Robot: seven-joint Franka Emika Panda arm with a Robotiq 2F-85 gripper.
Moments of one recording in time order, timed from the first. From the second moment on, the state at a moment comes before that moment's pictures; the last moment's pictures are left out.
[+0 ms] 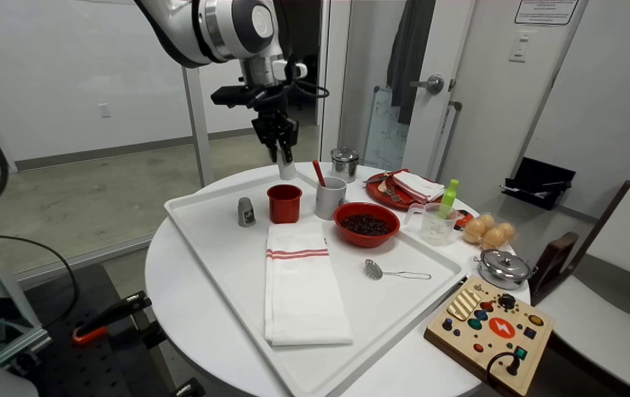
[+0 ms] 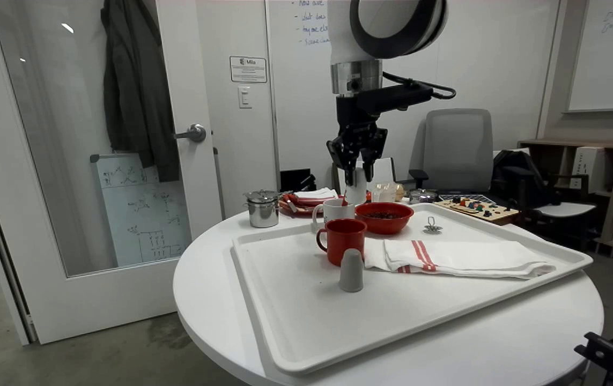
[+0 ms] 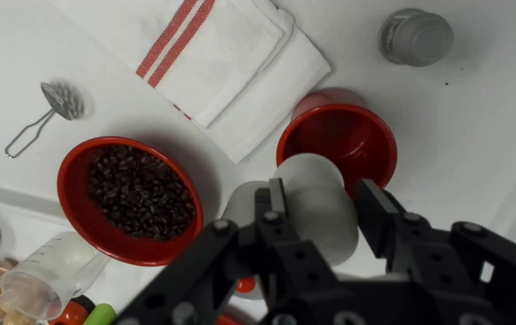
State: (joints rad) arm 0.19 0.24 0.10 -2.12 -0.33 2.42 0.45
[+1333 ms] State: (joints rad) arm 0.25 0.42 0.07 -2.08 -0.31 2.47 0.45
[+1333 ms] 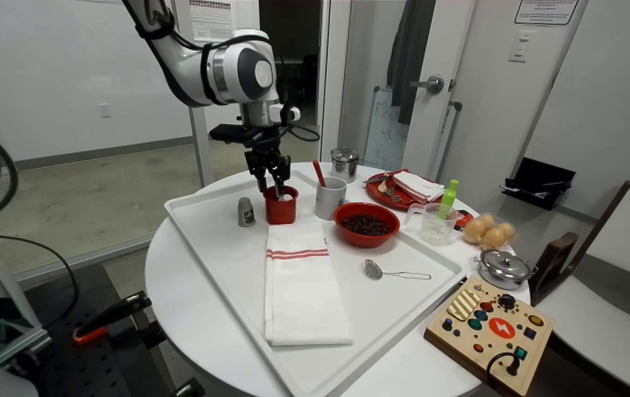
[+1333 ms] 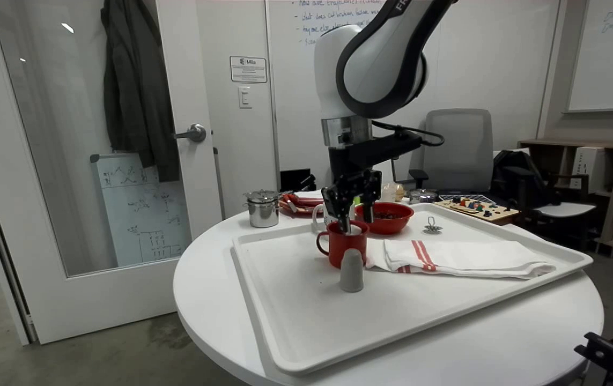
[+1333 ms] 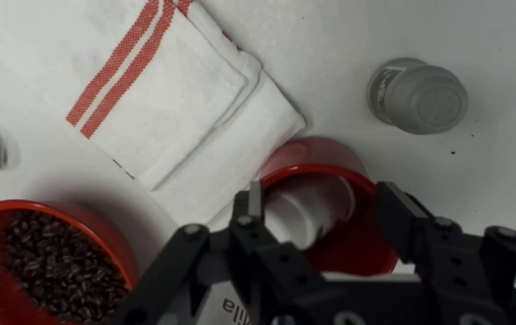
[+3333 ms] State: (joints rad) arm 0.18 0.17 0.03 -2.08 -0.40 2.39 0.50
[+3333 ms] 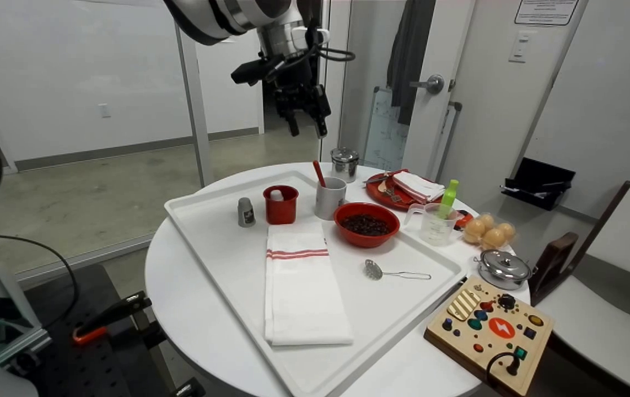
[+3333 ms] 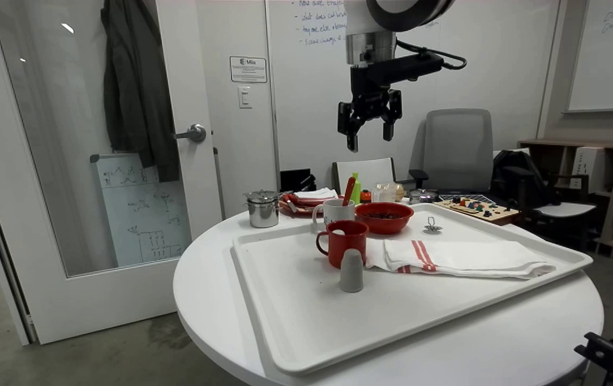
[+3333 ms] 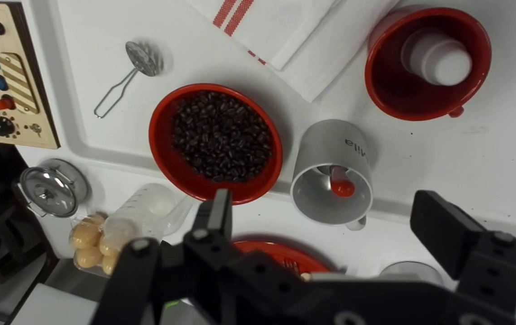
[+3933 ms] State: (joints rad) arm 0.17 0.27 0.03 -2.09 -0.28 2.51 0.49
